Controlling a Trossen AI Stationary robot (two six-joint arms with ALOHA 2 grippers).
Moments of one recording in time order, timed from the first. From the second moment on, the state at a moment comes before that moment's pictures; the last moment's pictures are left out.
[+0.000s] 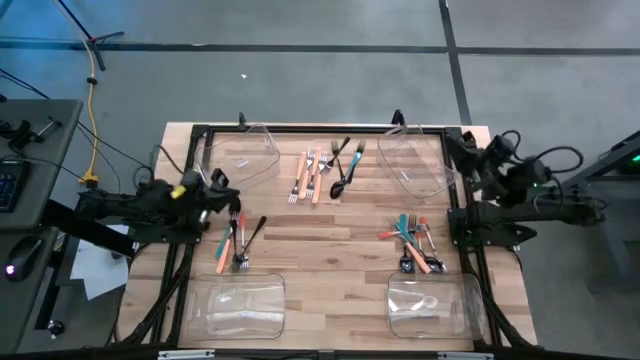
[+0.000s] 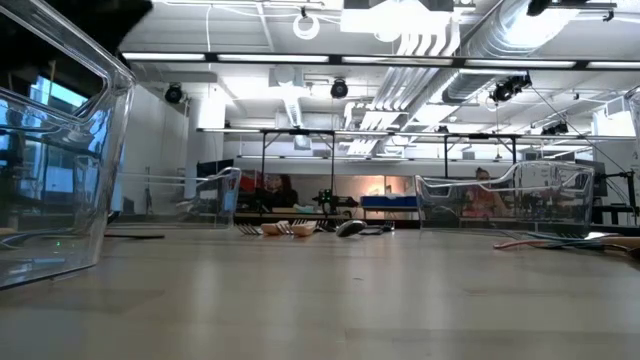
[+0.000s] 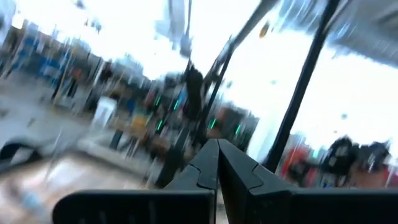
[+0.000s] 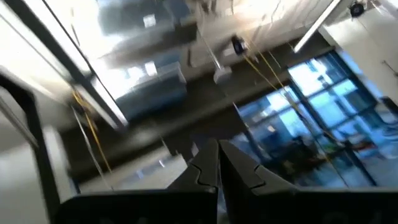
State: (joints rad) left arm -0.08 0.02 0.01 0.44 -0.14 -0.36; right arm -0.06 0.40 0.49 0.52 0.30 0.33
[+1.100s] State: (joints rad) left arm -0.08 0.53 0.52 0.13 -0.43 -0.36; right arm -0.39 1.58 1.54 -1.16 -0.01 -0.46
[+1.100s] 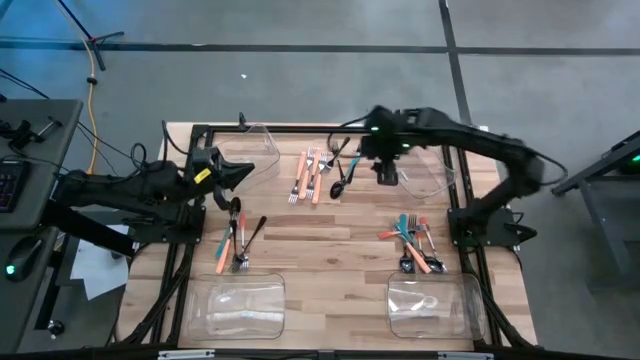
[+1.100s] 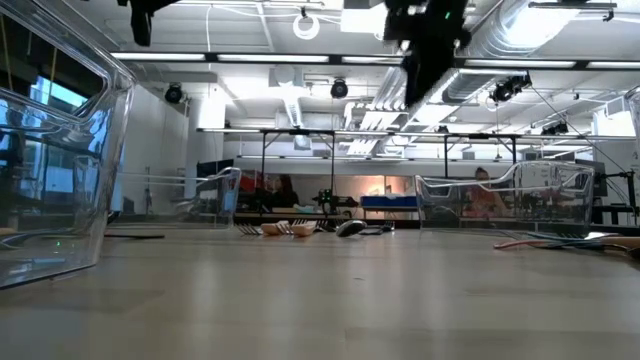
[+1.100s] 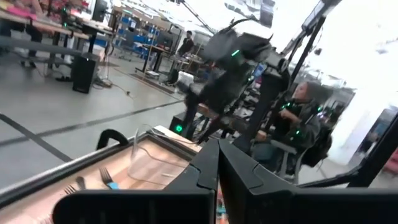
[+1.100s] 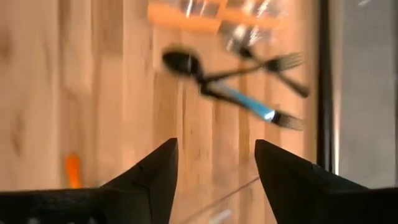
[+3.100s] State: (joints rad) left arm -0.08 0.53 0.51 0.13 -0.43 -0.31; right arm -0.41 2.21 1.69 -0.93 0.06 -0.54
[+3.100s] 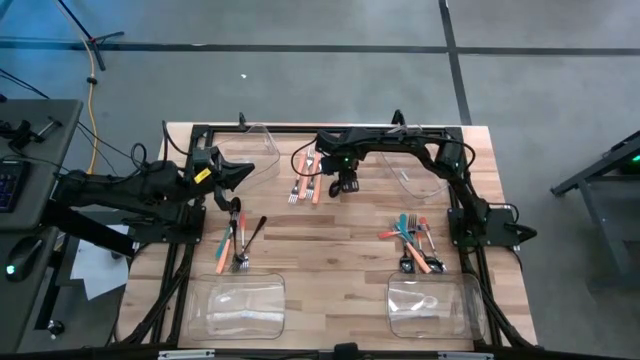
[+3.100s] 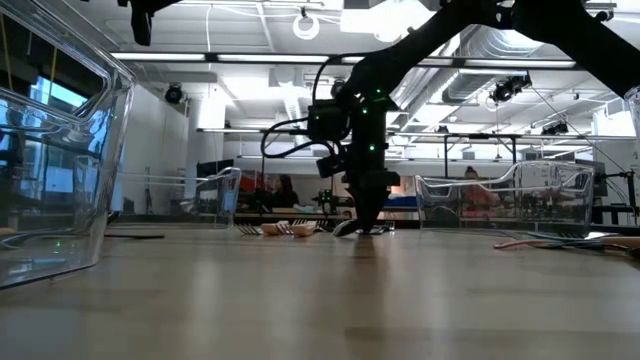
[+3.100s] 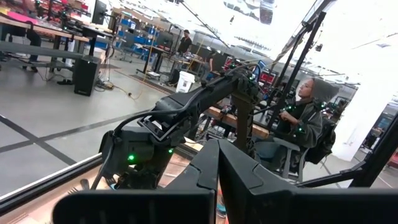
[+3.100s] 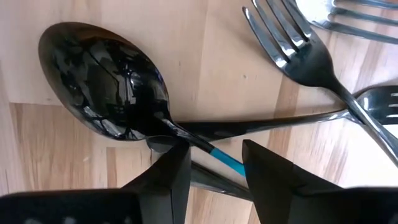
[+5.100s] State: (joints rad) left arm -0.06 0.58 0.51 0.19 -0.43 -0.22; right arm -0.18 1.17 0.92 -0.33 -0.17 0.25
